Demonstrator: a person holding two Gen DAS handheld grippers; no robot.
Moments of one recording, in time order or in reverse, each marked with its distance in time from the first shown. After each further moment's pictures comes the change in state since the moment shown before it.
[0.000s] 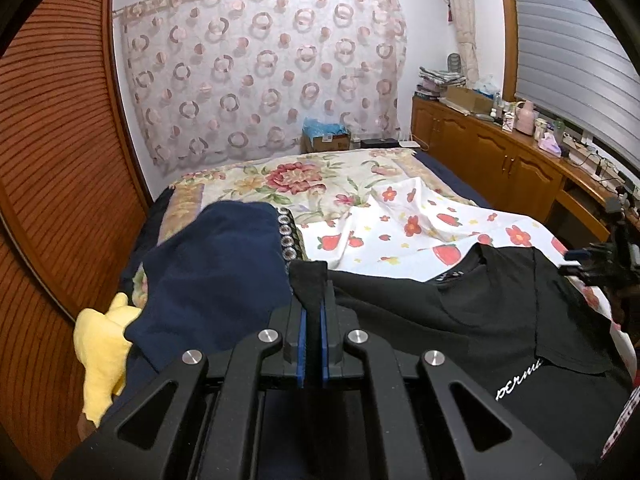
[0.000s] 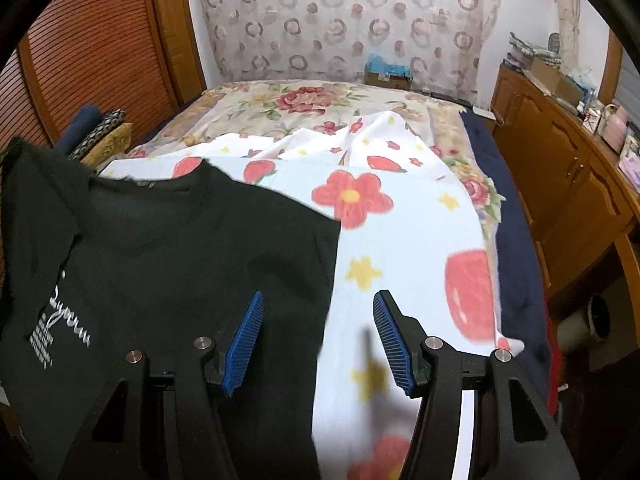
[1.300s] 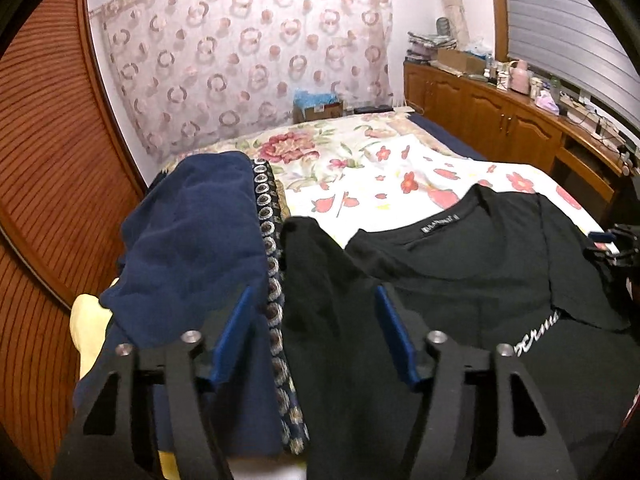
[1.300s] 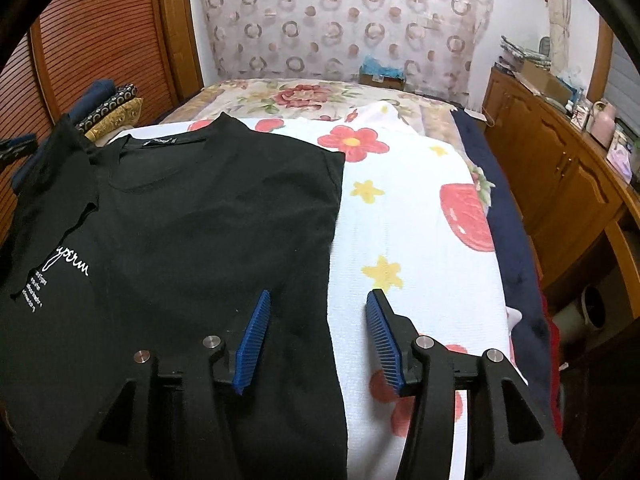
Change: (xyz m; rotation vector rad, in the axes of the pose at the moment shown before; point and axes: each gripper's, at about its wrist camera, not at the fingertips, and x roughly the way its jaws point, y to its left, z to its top) left arm 0.029 -0.026 -0.032 0.076 0.103 0.022; right arm -0.034 0.038 -0.065 -0.013 -0.026 -0.049
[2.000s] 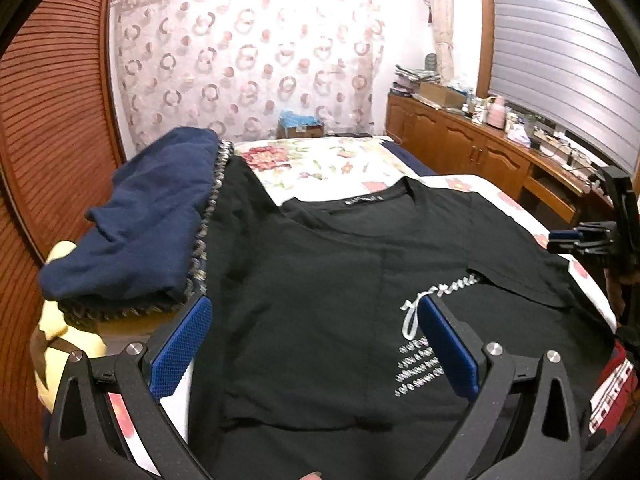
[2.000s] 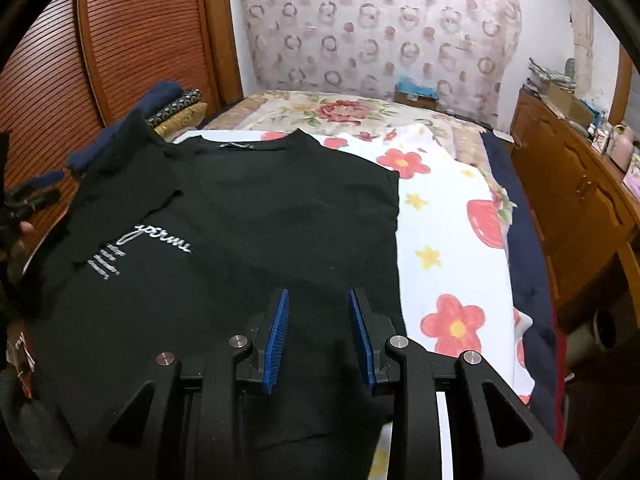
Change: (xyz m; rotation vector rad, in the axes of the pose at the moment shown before) left arm -0.075 -0.049 -0.081 -0.095 -0.113 -0.089; right arm -0.036 -0.025 -0.031 -0.074 -0.044 0.098
